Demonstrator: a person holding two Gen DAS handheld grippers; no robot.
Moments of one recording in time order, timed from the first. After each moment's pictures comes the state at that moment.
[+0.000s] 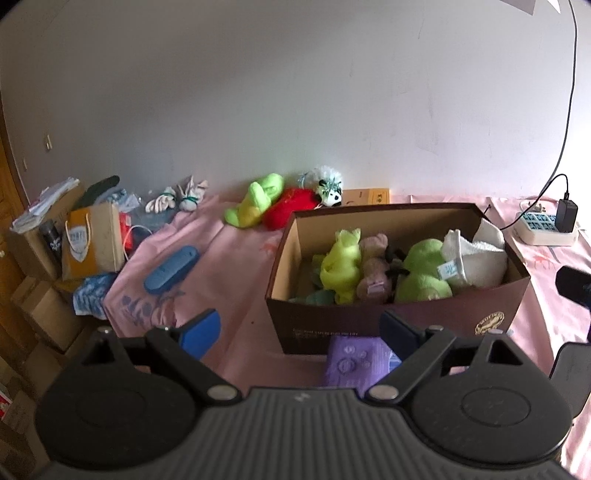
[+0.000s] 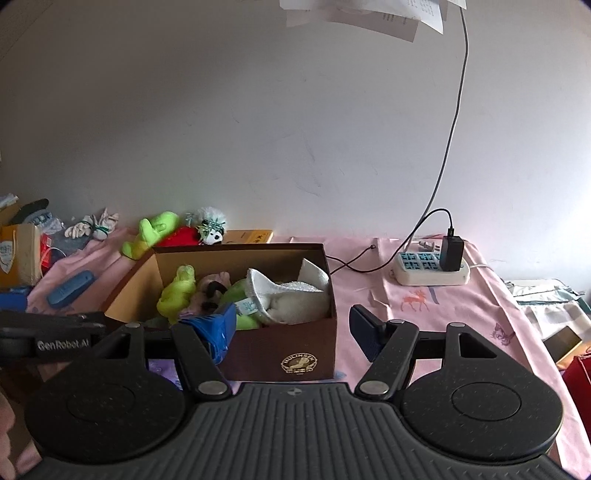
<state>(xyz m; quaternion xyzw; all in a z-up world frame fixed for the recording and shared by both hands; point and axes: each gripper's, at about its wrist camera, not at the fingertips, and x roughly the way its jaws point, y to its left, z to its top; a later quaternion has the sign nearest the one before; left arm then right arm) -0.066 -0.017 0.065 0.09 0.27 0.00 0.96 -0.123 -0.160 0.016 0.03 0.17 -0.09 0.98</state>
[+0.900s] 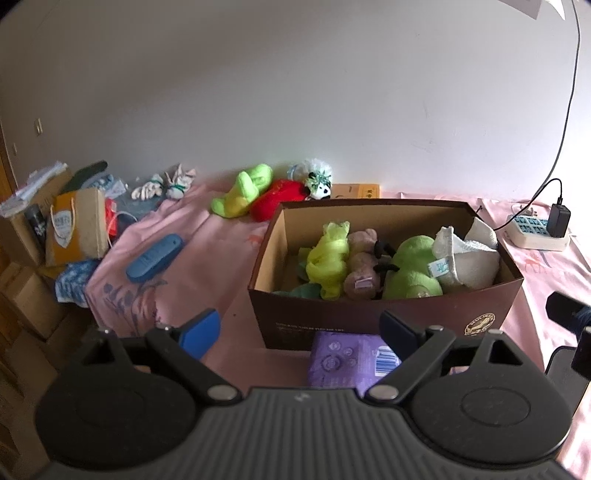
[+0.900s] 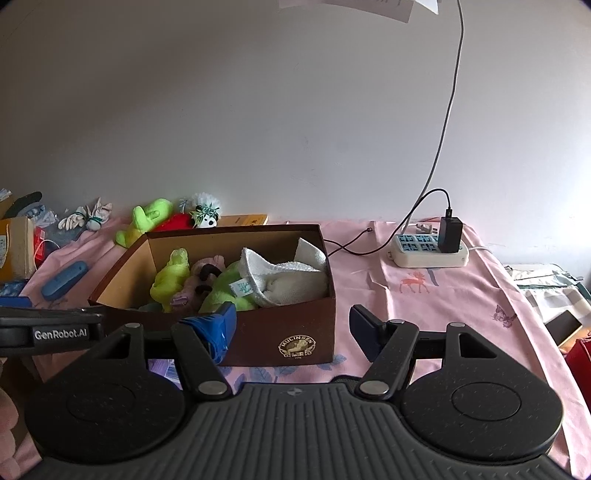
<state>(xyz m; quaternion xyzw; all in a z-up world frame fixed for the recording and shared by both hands) -0.056 -0.020 0.054 0.06 0.28 -0.02 0.96 -0.114 -0.162 0.004 0.04 0.18 -0.09 0.98</state>
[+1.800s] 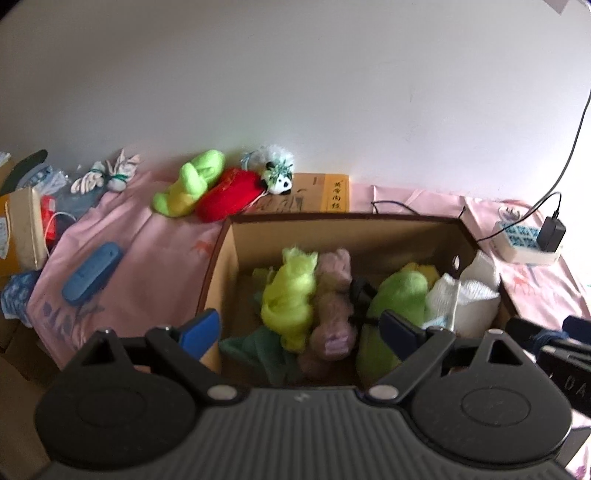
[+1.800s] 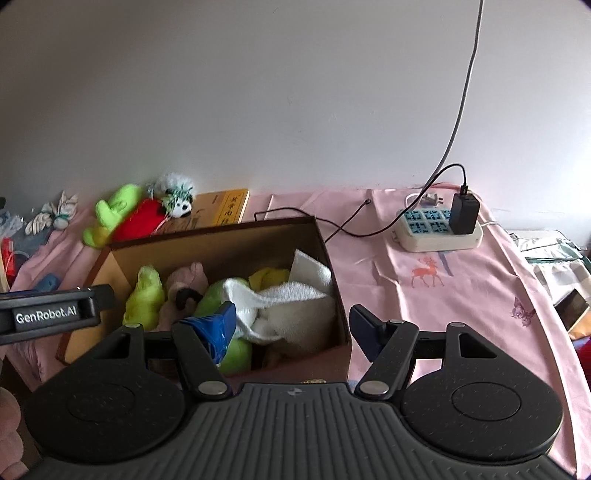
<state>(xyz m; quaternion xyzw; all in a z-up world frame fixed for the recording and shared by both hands) 0.065 -0.033 0.066 0.04 0.34 -0.09 0.94 -0.017 -0.180 0.033 0.08 0.27 -0.12 0.95</state>
